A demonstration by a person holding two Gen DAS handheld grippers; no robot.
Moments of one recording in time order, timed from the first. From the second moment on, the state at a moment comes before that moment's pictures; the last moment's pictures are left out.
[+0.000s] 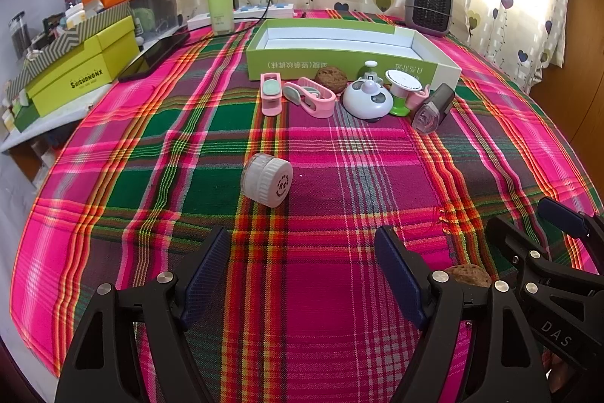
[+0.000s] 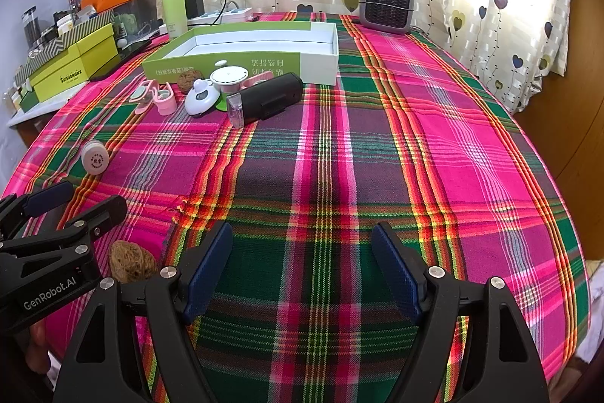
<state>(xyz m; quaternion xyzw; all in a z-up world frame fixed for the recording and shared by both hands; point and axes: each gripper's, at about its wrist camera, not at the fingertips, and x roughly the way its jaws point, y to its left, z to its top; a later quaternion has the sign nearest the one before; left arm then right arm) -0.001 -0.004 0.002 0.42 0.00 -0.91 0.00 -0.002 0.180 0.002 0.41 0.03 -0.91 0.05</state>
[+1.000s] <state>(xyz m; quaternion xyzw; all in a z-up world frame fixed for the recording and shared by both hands) 0.007 -0.020 0.008 0.42 0.02 -0.91 -0.02 0.004 0.186 0.012 0.40 0.01 -0.90 0.14</state>
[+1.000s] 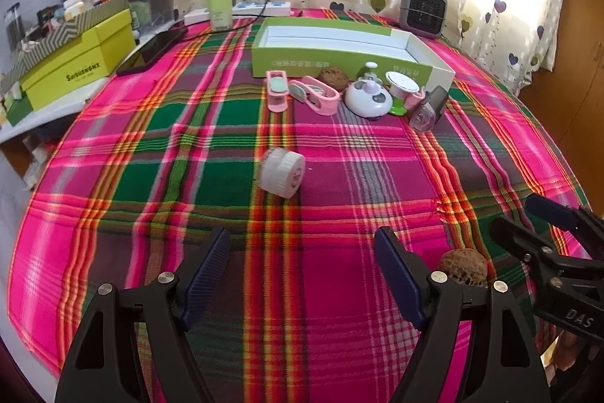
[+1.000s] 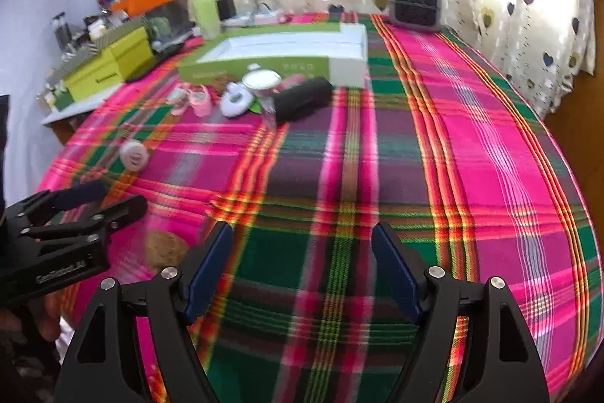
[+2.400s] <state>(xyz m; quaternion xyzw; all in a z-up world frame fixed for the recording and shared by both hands) -0.024 -0.051 0.010 0.41 0.03 -0.91 -0.06 0.018 0.131 0.004 0.41 0.06 -0.86 0.30</state>
